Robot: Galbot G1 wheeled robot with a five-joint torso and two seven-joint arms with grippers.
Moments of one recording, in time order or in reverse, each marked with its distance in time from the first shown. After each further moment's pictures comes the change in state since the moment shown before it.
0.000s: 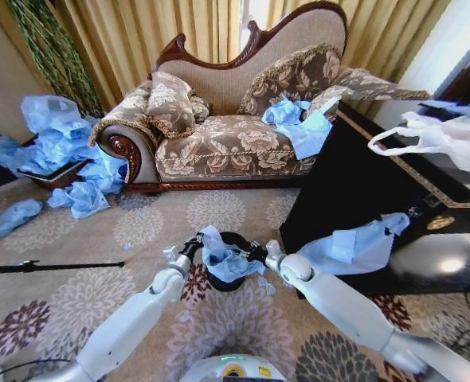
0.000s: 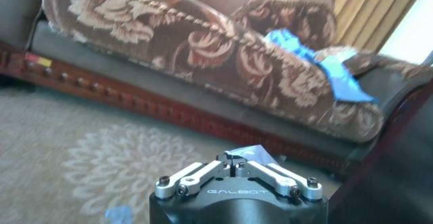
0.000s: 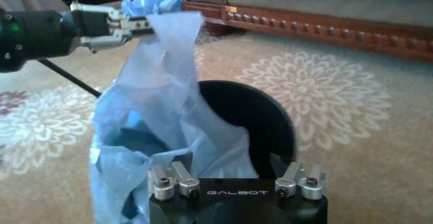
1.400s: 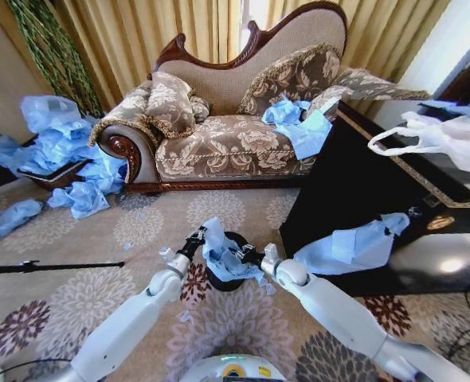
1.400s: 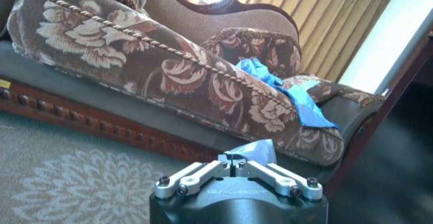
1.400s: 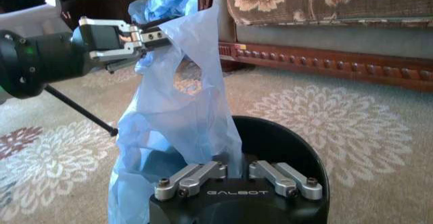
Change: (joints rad) left arm 0.018 0.009 -0.018 -0.016 -0.019 -0.081 0.115; right arm -0.037 0.052 0.025 -0.017 -0.024 0.140 -0.016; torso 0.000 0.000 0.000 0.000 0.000
